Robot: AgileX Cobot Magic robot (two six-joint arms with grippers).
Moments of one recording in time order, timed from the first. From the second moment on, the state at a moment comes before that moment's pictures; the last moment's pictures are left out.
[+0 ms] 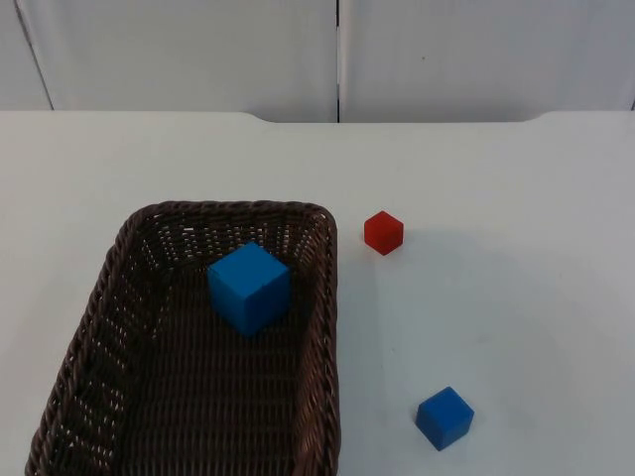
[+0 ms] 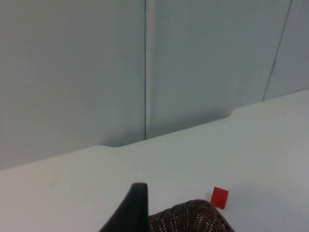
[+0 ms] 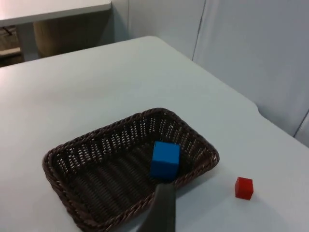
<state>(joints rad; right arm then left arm) 0.78 0.53 -0.70 0.11 0.60 -0.28 -0.07 0.57 -0.74 -0.68 0.65 0.62</state>
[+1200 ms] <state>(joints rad) 0.78 0.06 -0.57 0.08 0.87 -0.16 -0.07 0.00 -0.51 -0.15 0.92 0.09</state>
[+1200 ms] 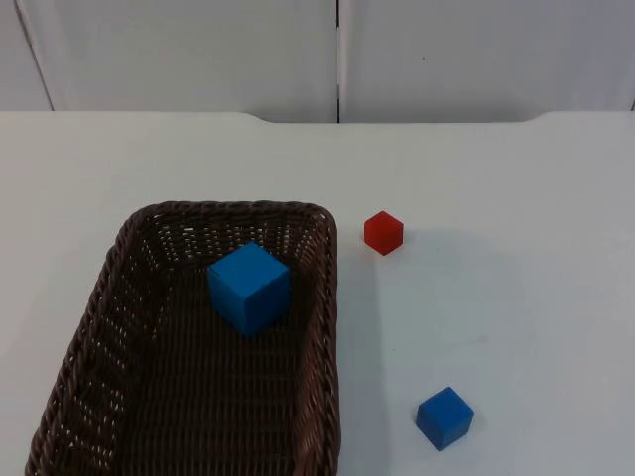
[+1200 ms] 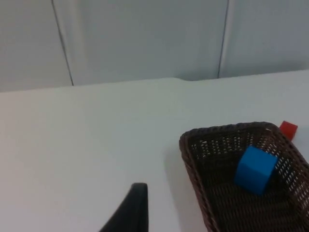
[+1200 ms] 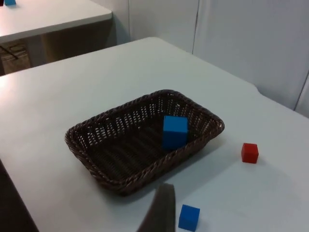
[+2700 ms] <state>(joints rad) 0.79 0.00 -0.53 0.04 1.10 -0.10 -0.07 0.00 -0.50 -0.06 1.09 0.01</state>
